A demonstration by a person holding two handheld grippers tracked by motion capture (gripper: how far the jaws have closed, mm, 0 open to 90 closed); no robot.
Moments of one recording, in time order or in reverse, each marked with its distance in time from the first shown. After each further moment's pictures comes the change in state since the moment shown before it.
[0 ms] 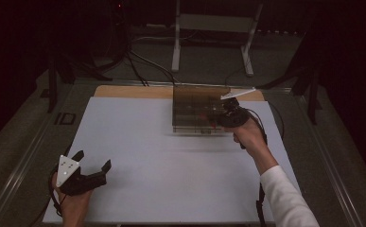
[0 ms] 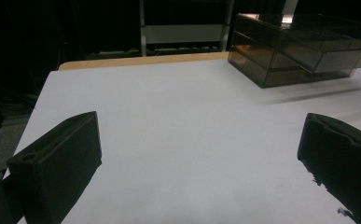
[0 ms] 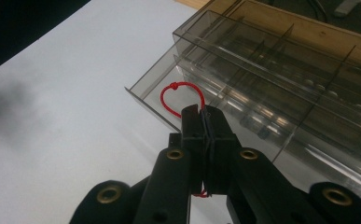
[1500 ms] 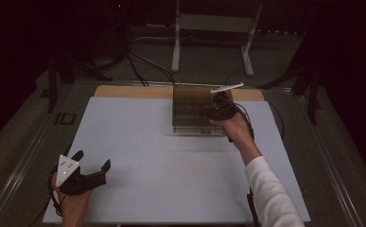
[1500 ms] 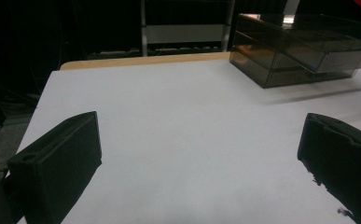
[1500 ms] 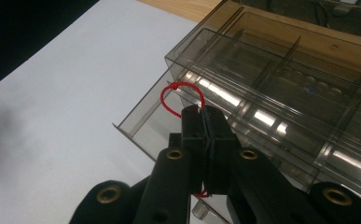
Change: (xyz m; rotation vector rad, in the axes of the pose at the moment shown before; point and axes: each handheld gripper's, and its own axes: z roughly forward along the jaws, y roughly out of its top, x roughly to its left) left arm 0.001 0.000 0.000 0.000 0.004 -0.002; right arm -0.003 0.019 0.036 -0.011 -0.004 0.057
